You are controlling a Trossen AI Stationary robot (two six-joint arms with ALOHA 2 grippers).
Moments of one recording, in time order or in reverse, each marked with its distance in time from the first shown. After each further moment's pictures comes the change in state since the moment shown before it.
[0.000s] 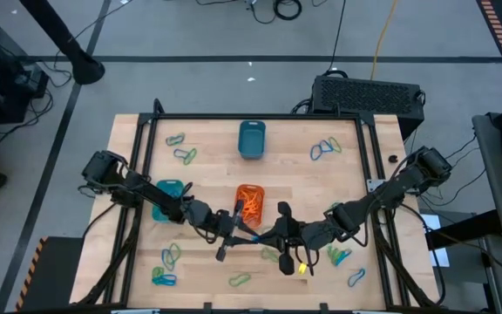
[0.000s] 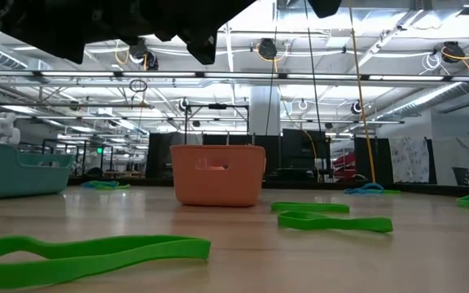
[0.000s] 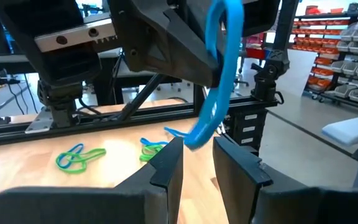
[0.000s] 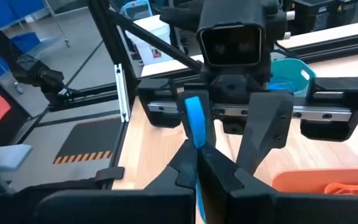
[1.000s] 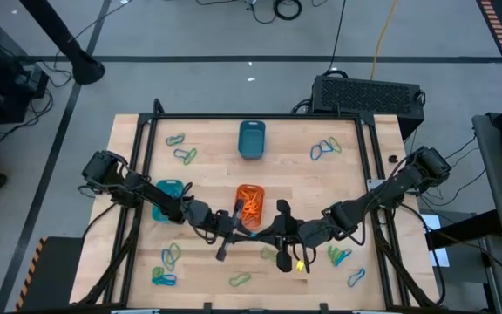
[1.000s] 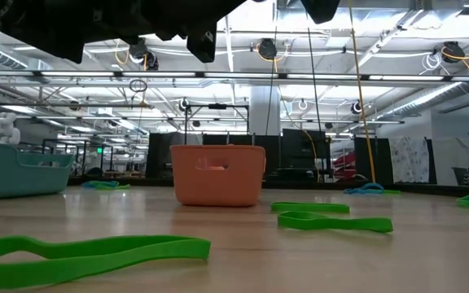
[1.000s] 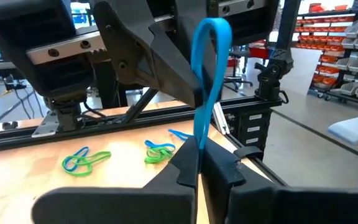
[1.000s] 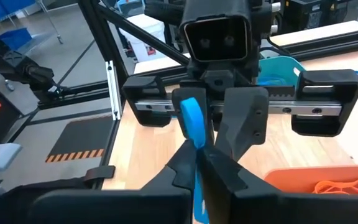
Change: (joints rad) left arm 0.001 0.000 -0.001 0.008 -0.015 0.026; right arm -0.025 0.008 0.000 -0.010 0.001 -0.011
